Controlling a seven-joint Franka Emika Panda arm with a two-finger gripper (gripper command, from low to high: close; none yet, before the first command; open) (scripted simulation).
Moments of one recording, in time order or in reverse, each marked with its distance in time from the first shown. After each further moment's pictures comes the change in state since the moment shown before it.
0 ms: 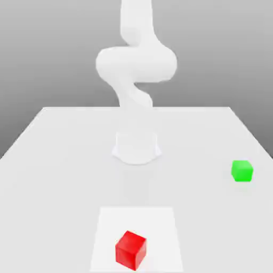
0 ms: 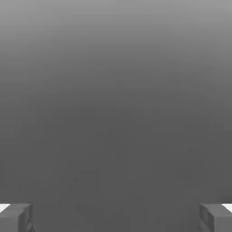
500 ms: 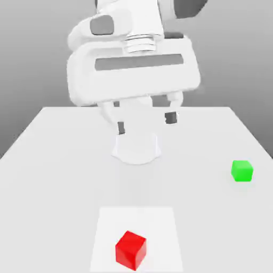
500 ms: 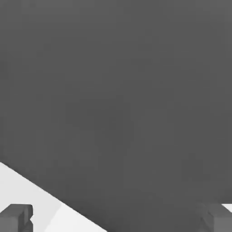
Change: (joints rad) arm 0.224 0.527 -0.219 -0.106 0.161 0.193 -0.678
